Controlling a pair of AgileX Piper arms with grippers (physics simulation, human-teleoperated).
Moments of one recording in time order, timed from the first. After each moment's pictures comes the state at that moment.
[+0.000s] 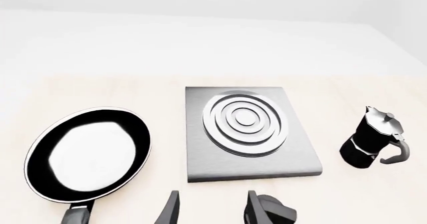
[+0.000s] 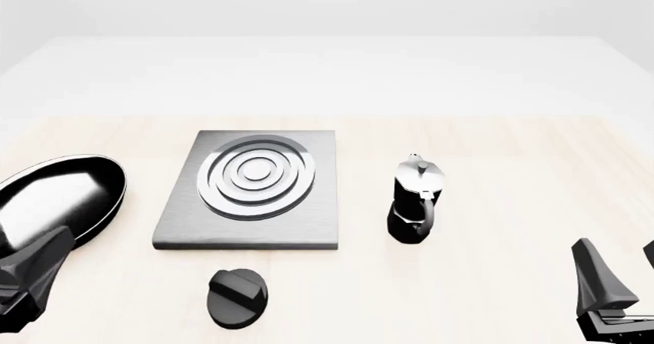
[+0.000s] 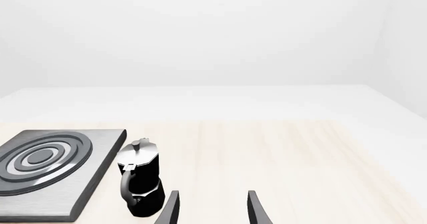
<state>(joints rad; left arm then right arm) -0.13 0.18 -0.42 0.55 -0.09 0.00 0.02 -0.01 -0.01 0.01</state>
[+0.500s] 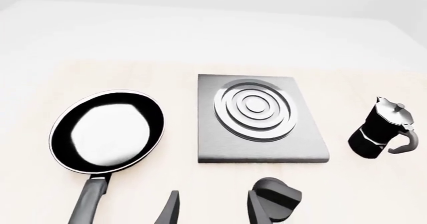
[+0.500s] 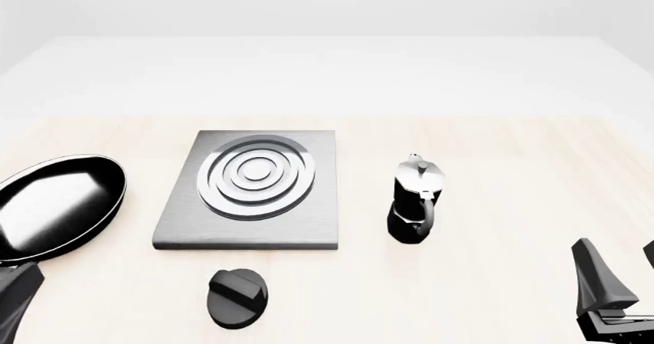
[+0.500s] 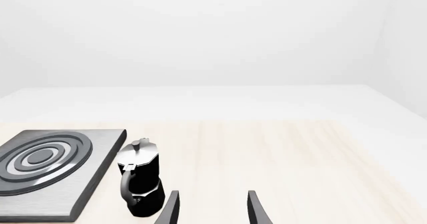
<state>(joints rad) -0.07 0.02 -0.46 0.78 -0.08 0.00 0.02 -0.01 -0.01 0.01</state>
